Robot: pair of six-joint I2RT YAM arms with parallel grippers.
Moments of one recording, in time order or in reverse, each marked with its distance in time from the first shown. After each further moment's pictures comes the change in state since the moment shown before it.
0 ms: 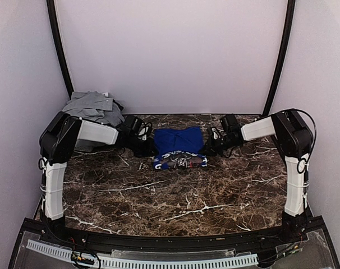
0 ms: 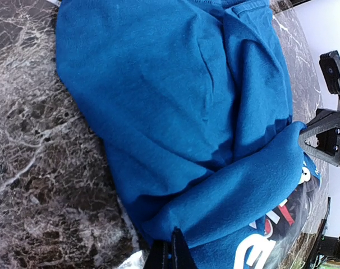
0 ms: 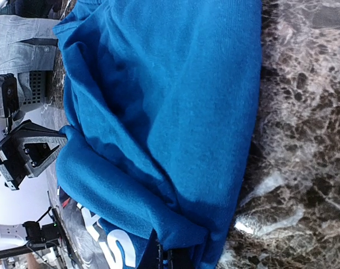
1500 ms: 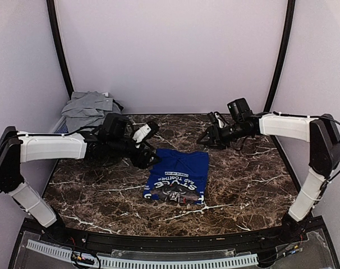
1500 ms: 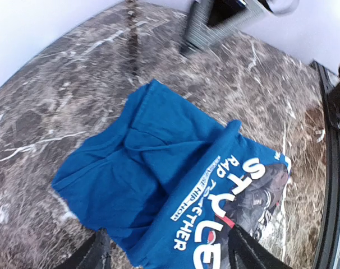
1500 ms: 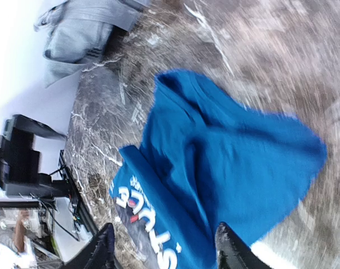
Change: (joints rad) left arm -0.170 -0.640 -0.439 0.076 -0.058 0.625; right arm 0.072 -0.457 -0.179 -0.175 -0.002 -0.115
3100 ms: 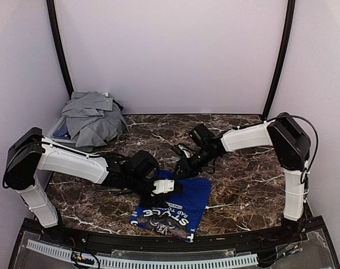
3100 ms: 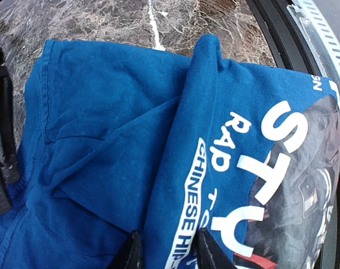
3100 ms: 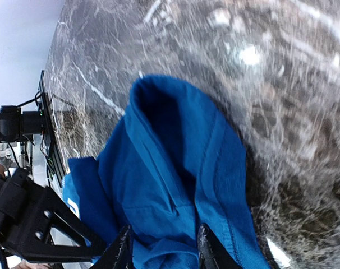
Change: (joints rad) left arm -0.327 0.177 -0.057 -0.114 0.011 0.409; right arm 0.286 0.353 0.142 -0.003 -0.040 -0.113
